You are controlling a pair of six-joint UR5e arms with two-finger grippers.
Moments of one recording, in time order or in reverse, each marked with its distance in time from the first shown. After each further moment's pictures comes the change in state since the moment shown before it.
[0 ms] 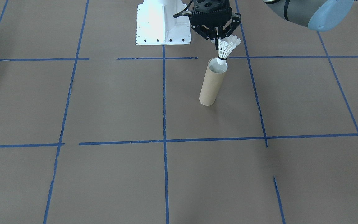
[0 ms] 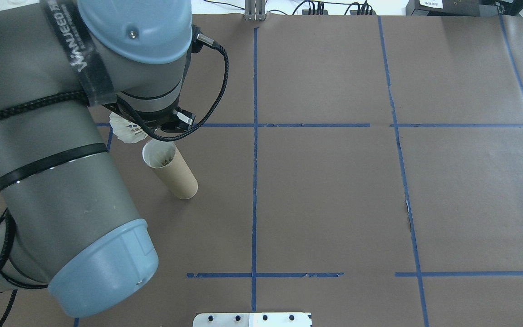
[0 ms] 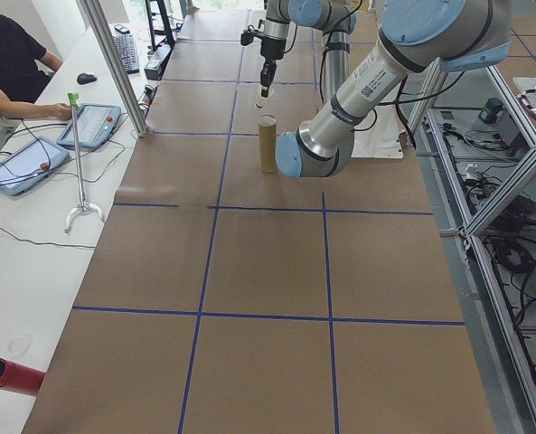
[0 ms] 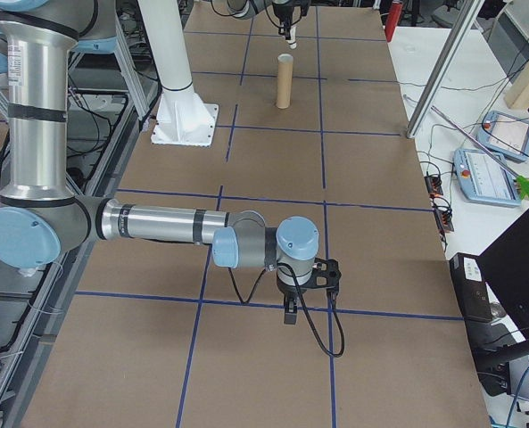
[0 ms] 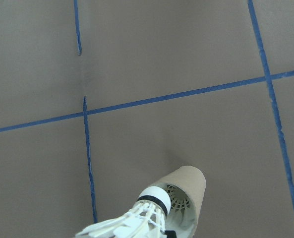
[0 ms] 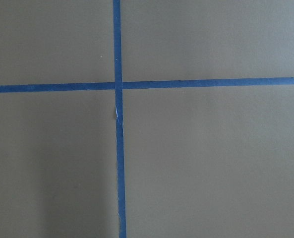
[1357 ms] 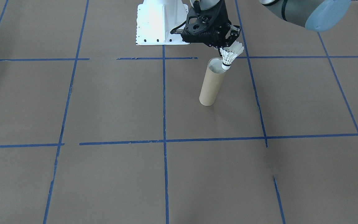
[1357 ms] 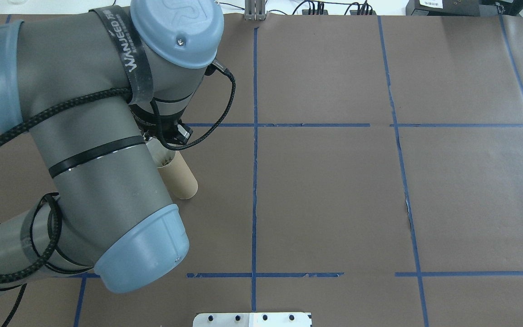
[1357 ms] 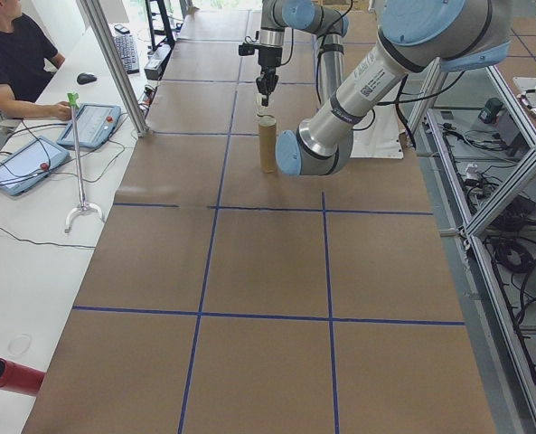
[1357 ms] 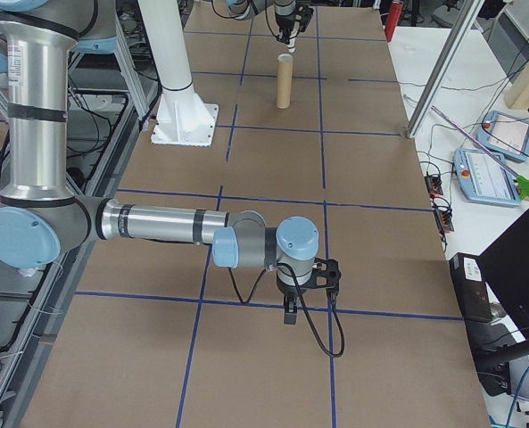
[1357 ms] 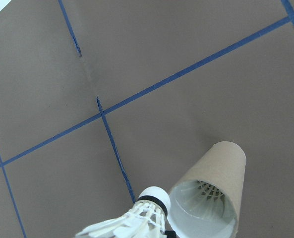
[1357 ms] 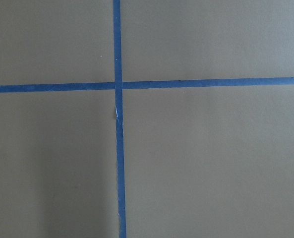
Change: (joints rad) left arm 0.008 -0.013 0.081 0.051 -0.028 0.199; right arm 0.000 0.000 0.000 0.000 0.000 0.000
